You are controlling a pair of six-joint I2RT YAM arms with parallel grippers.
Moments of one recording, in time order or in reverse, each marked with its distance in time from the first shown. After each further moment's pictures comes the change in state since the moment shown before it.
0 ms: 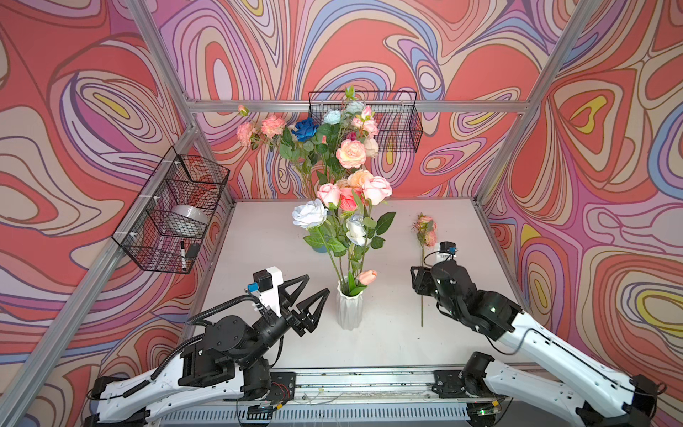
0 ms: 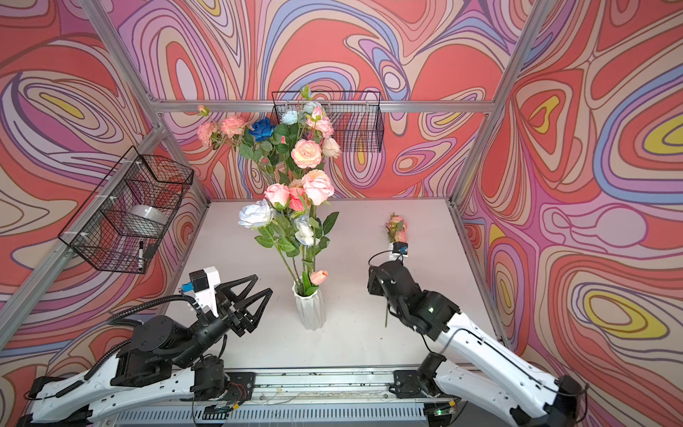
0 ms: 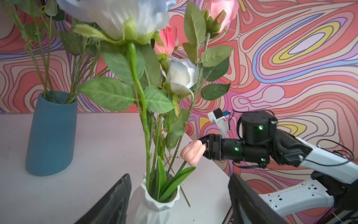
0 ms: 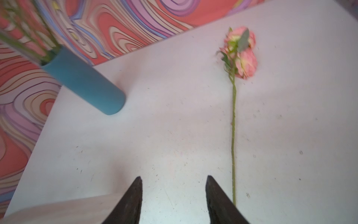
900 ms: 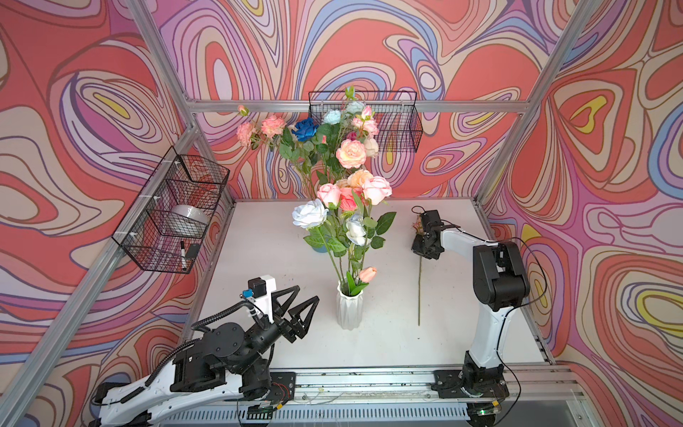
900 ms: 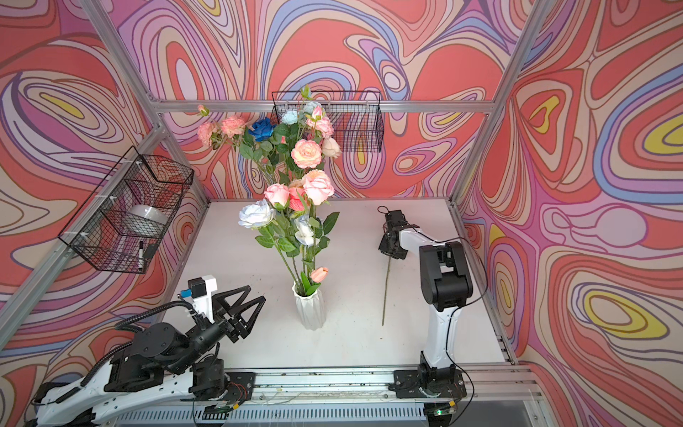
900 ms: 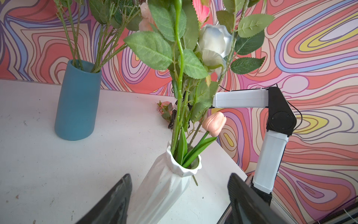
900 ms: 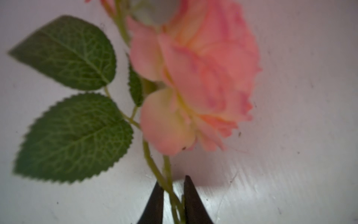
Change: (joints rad) left arm 0.000 -0.114 -0.032 -0.183 -0.035 -0.090; right arm -0.446 1.061 0.562 0.024 -0.269 -0.183
